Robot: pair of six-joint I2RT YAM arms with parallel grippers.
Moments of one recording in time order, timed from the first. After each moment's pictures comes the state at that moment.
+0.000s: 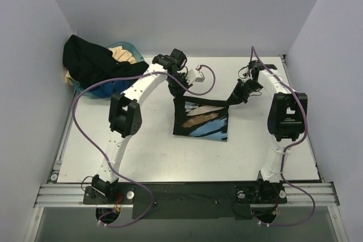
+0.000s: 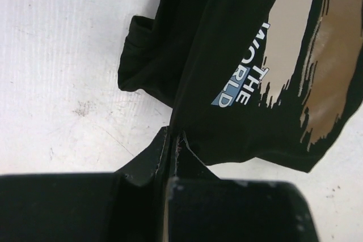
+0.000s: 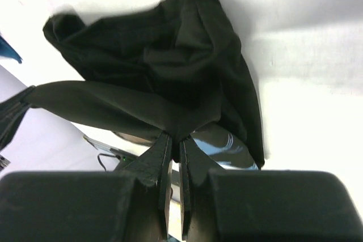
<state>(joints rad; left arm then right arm) -0.55 2.36 2.30 -1.18 0.35 0.66 0.02 1.99 1.55 -0.97 -0.49 0.55</state>
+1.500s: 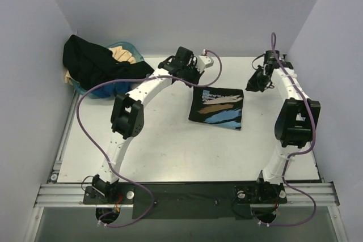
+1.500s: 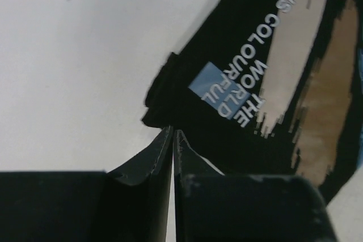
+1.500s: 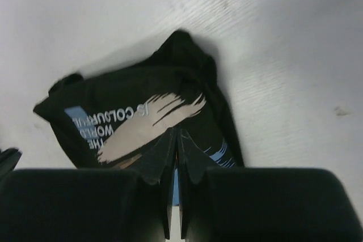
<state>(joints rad) -0.59 2.37 2.23 -0.58 0.29 0.36 -0.10 1.95 1.62 -0.74 -0.11 0.59</state>
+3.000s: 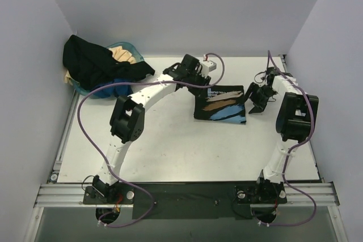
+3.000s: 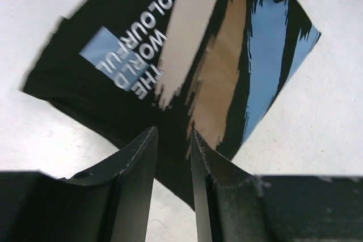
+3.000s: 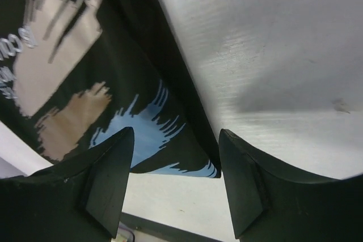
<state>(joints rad) -0.63 2.29 2.08 -0.55 0.38 0.00 -0.15 2.00 1.47 -0.82 -0.31 0.40</state>
